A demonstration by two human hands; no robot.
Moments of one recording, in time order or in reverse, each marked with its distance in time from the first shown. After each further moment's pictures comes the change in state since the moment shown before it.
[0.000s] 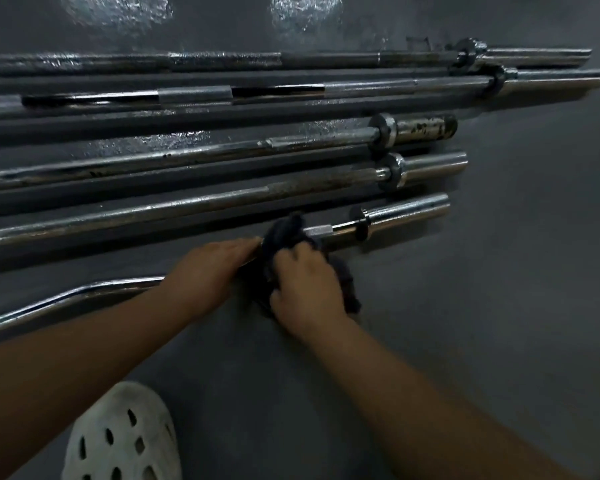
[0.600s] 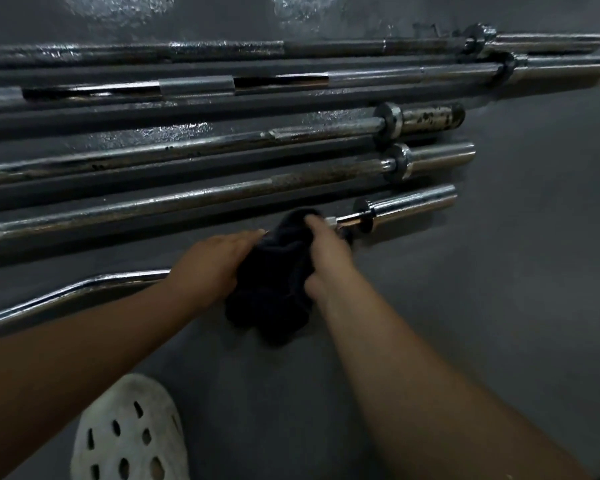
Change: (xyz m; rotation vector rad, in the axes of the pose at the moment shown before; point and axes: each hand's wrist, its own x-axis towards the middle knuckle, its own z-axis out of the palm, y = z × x) left_hand 0.004 0.008 -0.006 -0.026 -0.009 -0.035; right_hand 0.051 0.019 0.019 1.697 0.118 1.002
